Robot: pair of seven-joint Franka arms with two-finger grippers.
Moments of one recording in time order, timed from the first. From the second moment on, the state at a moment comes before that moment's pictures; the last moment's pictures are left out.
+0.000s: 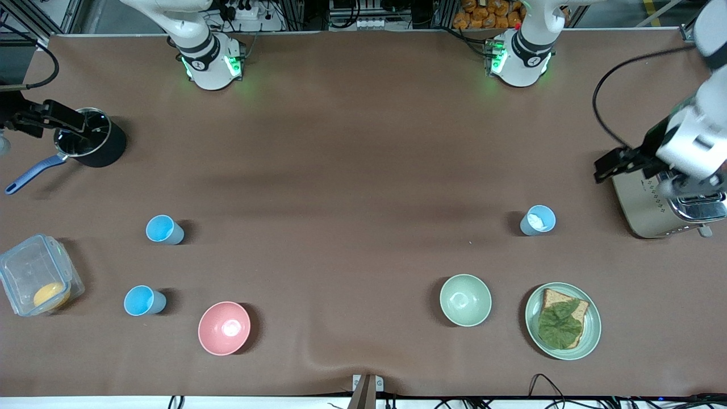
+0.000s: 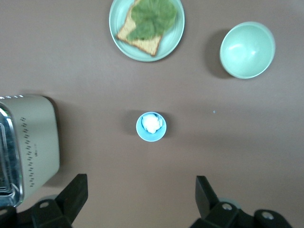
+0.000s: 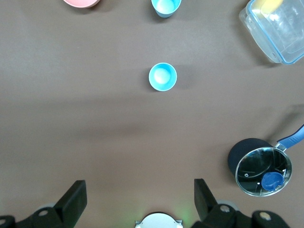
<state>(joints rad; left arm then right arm) -0.02 0.11 -0.07 -1.62 0.01 1.71 -0.19 -0.10 -0.01 0.05 -1.53 0.03 1.39 0.01</state>
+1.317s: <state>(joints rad) 0.01 0.32 -0.07 -2.14 0.01 2.41 -0.18 -0.26 0.23 0.02 -1.67 0.02 1.62 0.01</state>
